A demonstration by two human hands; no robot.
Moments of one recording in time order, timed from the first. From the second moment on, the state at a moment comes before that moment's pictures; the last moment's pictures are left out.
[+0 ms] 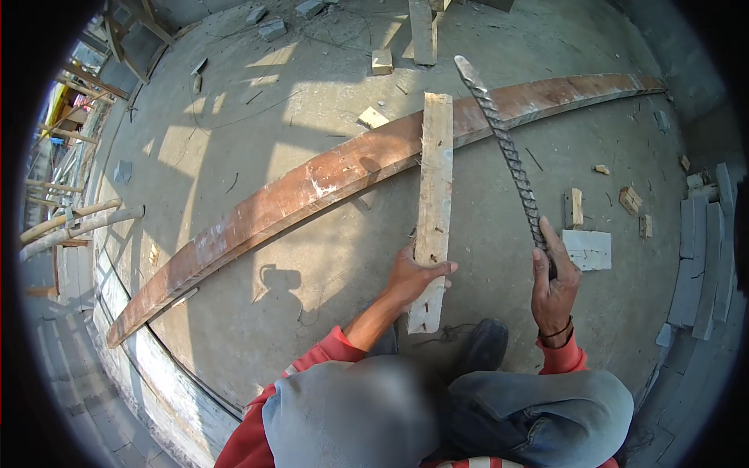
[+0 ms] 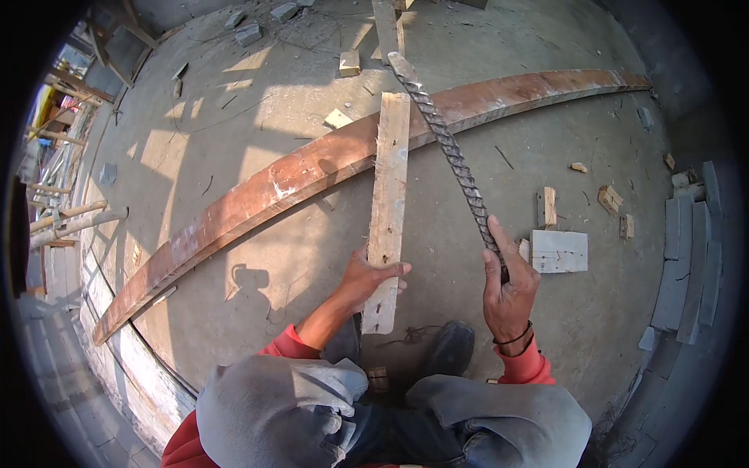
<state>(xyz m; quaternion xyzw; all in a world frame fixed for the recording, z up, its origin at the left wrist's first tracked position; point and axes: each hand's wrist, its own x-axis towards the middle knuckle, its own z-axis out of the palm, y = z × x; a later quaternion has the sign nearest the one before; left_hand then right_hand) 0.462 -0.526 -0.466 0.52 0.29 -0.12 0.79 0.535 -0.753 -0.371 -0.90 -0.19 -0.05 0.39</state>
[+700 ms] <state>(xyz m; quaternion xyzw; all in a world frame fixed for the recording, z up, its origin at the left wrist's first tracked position) 0.455 -0.473 -0.504 0.83 0.16 -0.18 0.51 0.500 -0.791 -0.438 -0.90 -0.04 0.09 0.43</state>
